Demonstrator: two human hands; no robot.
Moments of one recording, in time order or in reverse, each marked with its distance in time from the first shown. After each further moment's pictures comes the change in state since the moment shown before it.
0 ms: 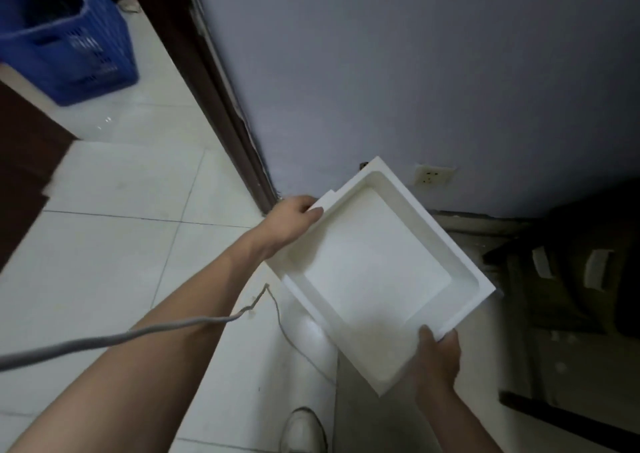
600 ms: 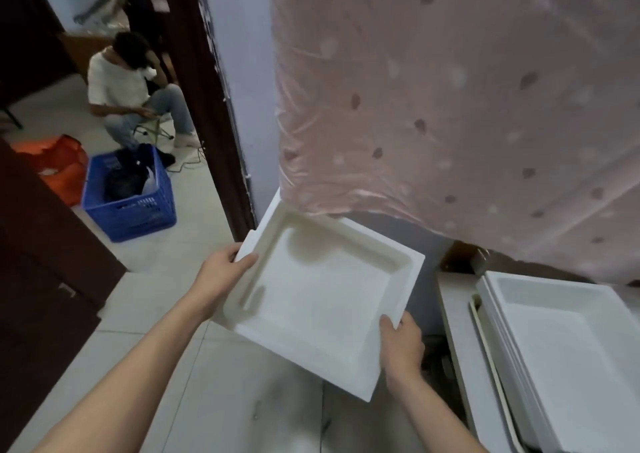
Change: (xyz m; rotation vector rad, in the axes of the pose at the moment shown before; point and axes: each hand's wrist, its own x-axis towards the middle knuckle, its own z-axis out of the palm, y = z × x) left_hand -0.263 0.280 -0.303 -0.249 0.360 0.069; right_hand -0.280 -0.361 -0.239 0.193 -0.216 -0.381
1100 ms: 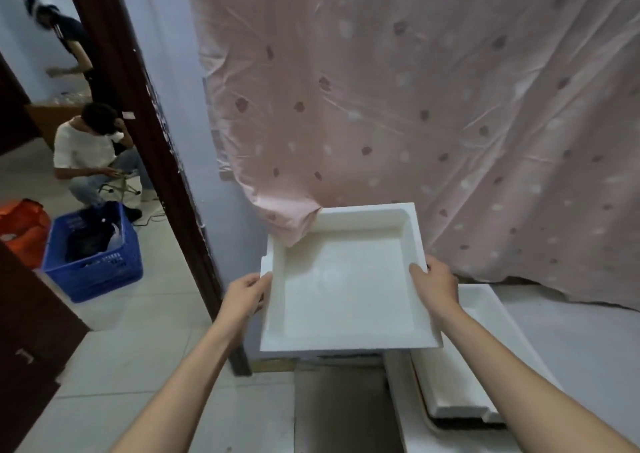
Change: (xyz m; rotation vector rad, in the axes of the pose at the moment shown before) left_hand -0.111 0.123 0.090 -0.344 -0.131 -0.022; right_hand 0.013 -0.143 -0.223 -0.262 0.103 -0.309
